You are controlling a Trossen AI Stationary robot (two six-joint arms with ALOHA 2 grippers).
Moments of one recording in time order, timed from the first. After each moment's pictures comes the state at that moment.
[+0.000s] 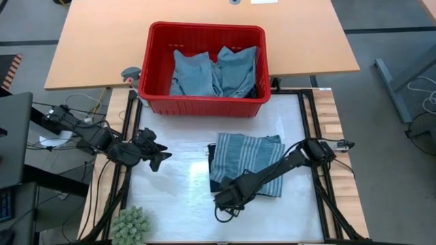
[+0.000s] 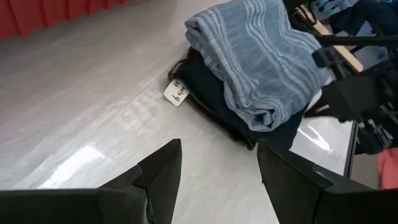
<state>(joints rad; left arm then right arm) -0.45 0.80 0.80 -0.73 -0.54 -1.06 0.45 2.16 1.83 -1.18 0.05 0.95</state>
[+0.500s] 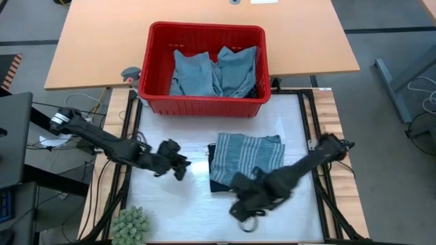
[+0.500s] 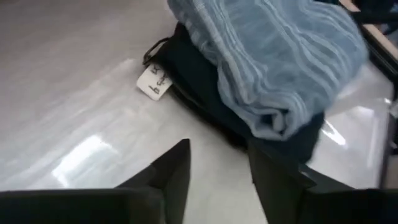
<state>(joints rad) -0.38 1.15 0.75 -0.38 -0.48 -1.04 0.57 1.96 2.05 -1.30 0.31 1.09</state>
